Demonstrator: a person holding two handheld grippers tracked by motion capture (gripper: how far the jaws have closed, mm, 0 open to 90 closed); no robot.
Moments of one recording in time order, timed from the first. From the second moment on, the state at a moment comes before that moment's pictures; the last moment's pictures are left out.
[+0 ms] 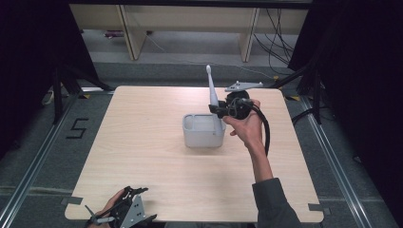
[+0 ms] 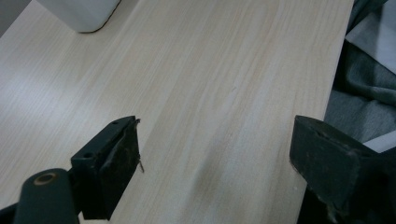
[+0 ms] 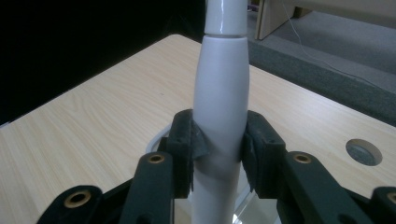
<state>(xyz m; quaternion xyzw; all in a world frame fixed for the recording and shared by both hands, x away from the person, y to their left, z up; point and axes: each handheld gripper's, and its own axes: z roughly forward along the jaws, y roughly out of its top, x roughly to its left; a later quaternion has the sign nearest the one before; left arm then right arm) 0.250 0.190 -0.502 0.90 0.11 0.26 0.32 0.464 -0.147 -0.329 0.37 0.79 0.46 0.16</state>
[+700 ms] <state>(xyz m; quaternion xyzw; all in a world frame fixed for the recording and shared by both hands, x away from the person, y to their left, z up) 0.250 0.191 -0.501 0.91 0.11 0.26 0.31 0.495 -0.124 -0.331 0.37 0.79 0.46 0.17</state>
